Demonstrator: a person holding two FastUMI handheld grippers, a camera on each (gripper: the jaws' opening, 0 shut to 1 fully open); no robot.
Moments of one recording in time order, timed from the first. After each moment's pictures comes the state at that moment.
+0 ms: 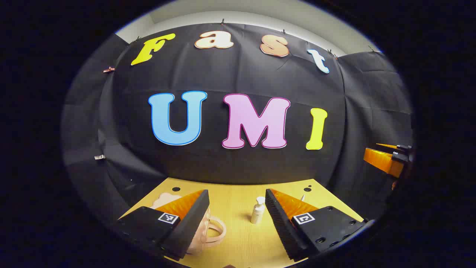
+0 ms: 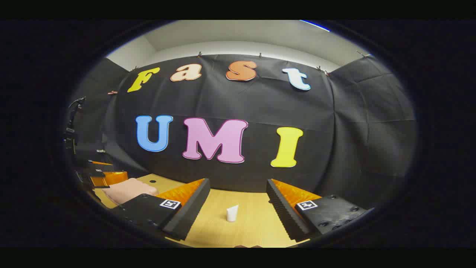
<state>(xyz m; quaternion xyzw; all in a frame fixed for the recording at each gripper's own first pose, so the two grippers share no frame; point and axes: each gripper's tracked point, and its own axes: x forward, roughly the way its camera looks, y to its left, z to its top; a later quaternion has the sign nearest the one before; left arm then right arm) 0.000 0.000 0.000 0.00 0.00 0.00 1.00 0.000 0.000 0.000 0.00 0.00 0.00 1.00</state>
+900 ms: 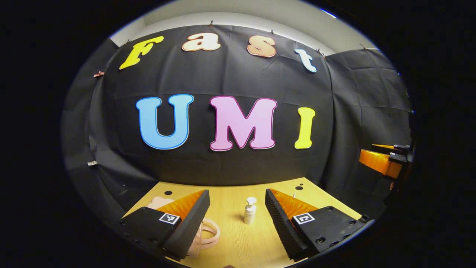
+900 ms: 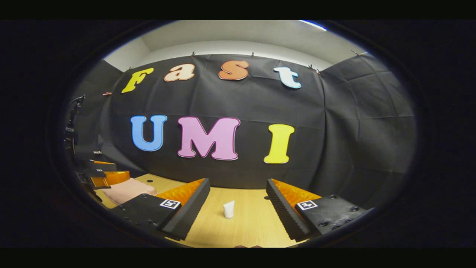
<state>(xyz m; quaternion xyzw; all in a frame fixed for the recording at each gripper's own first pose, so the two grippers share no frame) -0.004 -0.018 0.000 0.02 -0.01 -0.04 1.00 -0.024 -0.007 -0.006 0.01 0.00 -0.02 1.00</state>
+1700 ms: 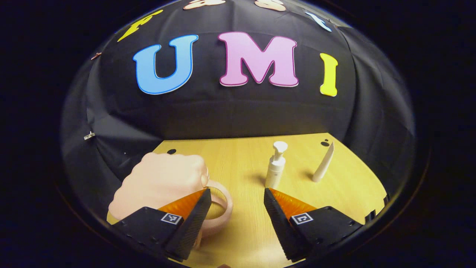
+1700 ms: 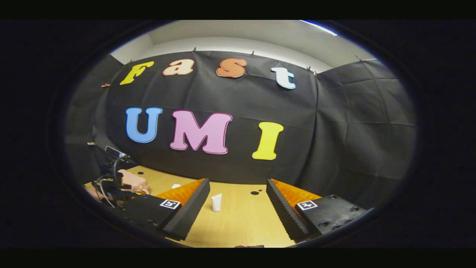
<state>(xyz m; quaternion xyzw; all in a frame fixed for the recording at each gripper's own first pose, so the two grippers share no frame) 0.095 0.034 -0.196 0.04 0.19 0.03 0.98 -0.056 -0.024 -0.012 -0.03 0.04 -0.06 1.00</state>
